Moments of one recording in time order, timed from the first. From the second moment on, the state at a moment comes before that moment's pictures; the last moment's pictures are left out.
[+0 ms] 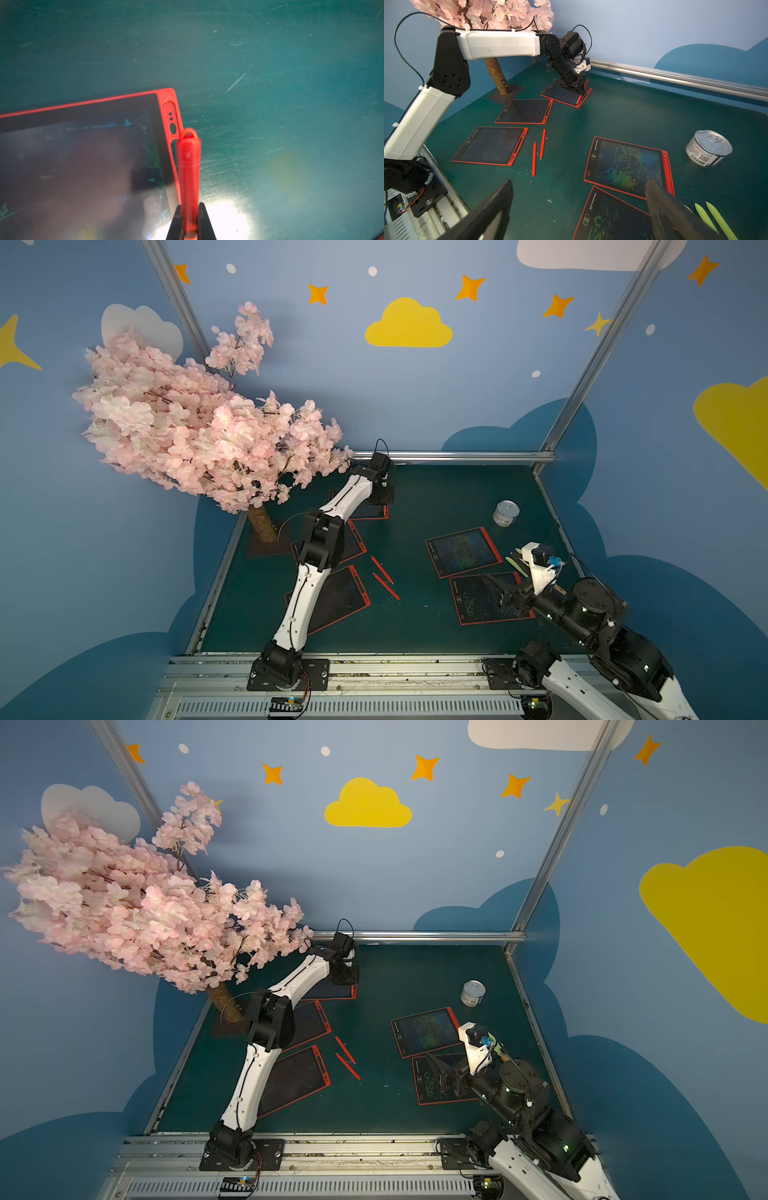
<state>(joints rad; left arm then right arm) -0.38 2.54 2.33 -0.89 0.07 -0.31 0.72 0.32 0.80 -0.75 0.06 0.11</state>
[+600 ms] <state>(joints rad) -0.38 2.56 2.34 -0.88 0.08 -0.32 0.71 0.33 0.80 -0.75 0.07 0.11</state>
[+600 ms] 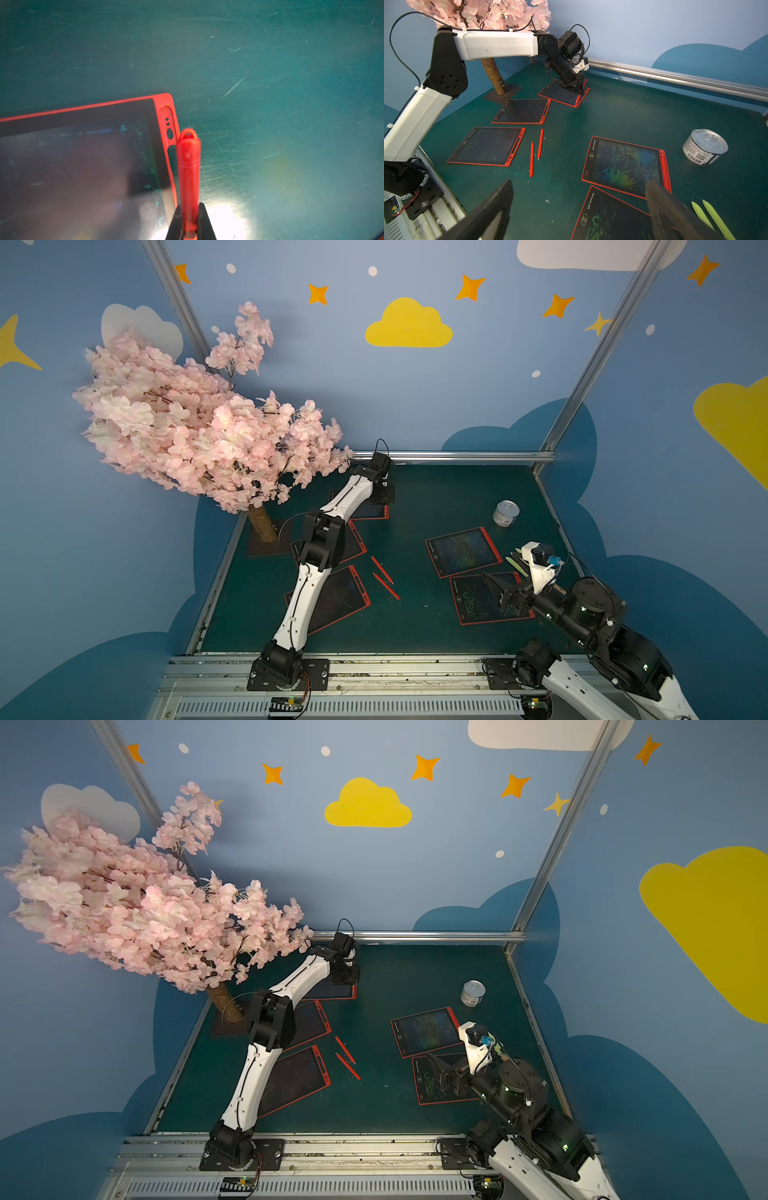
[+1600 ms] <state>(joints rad) -0.38 2.58 2.34 -0.88 0.08 -0.33 0.70 0.33 0.80 -0.75 0.07 0.11</state>
